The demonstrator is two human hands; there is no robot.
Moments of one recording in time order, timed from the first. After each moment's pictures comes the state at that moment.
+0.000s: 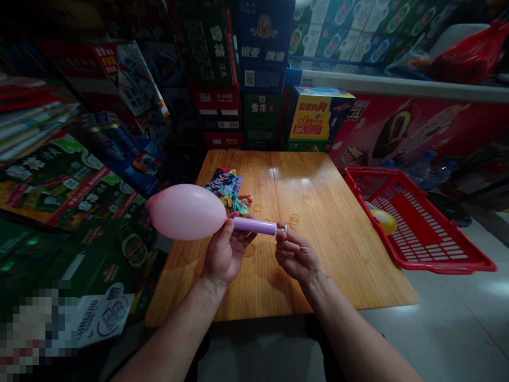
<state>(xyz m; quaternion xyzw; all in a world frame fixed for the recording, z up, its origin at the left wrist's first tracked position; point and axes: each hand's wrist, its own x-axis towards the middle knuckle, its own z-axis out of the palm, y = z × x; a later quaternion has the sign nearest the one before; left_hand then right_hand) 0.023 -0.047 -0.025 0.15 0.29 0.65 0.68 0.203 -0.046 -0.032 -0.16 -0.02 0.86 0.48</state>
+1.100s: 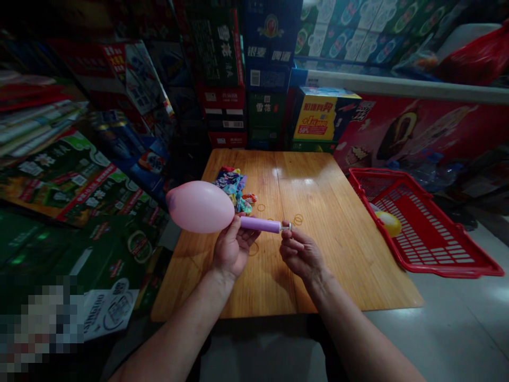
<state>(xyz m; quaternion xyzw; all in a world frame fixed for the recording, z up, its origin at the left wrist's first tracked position) 0.019 -0.036 -0.033 0.09 0.32 0.65 0.68 0.205 -0.041 -0.034 -0.20 -0.05 0.84 0.50</state>
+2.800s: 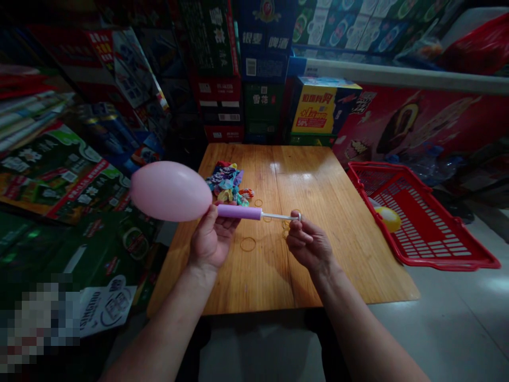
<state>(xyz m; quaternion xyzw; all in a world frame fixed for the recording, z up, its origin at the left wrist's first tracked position) -0.006 -0.027 -0.021 0.13 0.31 0.70 0.63 0.217 -0.039 -0.020 -0.20 -0.08 0.82 0.53</state>
